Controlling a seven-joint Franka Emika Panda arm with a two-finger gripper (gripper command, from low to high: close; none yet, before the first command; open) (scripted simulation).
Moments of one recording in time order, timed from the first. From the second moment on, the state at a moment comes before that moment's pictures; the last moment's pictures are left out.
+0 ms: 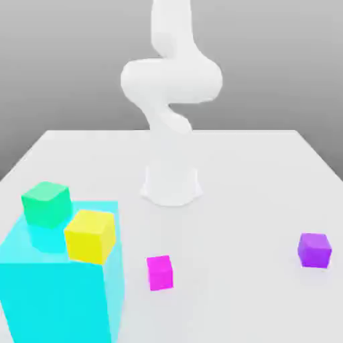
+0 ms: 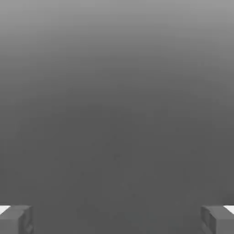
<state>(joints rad) 0.06 -0.71 0.02 -2.33 0.01 2.35 0.73</state>
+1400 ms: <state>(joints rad) 0.60 0.15 0.22 -2.63 -0.10 2.78 0.25</state>
